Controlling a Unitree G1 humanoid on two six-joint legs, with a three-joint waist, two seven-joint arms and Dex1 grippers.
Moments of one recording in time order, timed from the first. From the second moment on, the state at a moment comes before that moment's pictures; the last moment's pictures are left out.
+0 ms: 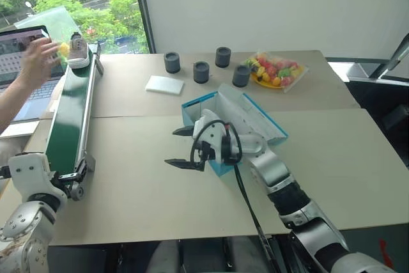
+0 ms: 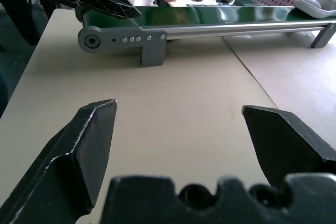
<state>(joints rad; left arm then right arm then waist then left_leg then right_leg) 0.19 0.40 0.65 -0.53 -0.45 0.77 -0.14 -0.63 -0.18 0.39 0.09 0.14 0.22 0.91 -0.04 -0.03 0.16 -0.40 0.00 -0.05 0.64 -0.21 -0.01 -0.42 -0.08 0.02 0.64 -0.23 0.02</state>
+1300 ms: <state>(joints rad) 0.17 0.42 0.63 -0.42 -0.37 0.70 -0.12 -0.60 -0.15 0.38 0.05 0.14 0.33 0.80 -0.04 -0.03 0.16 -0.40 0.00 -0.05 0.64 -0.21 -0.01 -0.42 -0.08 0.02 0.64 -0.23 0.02</state>
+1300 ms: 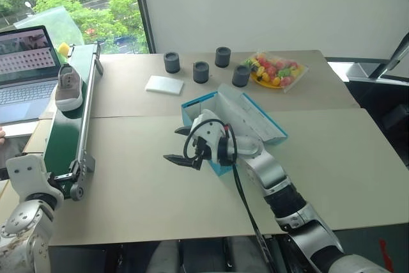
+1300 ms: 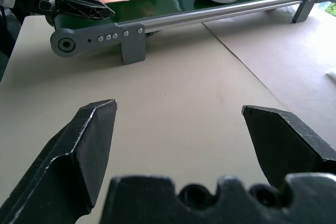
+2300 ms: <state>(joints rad) 0.17 0.43 0.63 -0.35 -0.35 0.70 -0.12 -0.58 -0.15 0.37 0.03 0.14 0.37 0.78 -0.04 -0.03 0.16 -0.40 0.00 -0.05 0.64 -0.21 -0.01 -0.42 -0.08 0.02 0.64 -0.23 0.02</state>
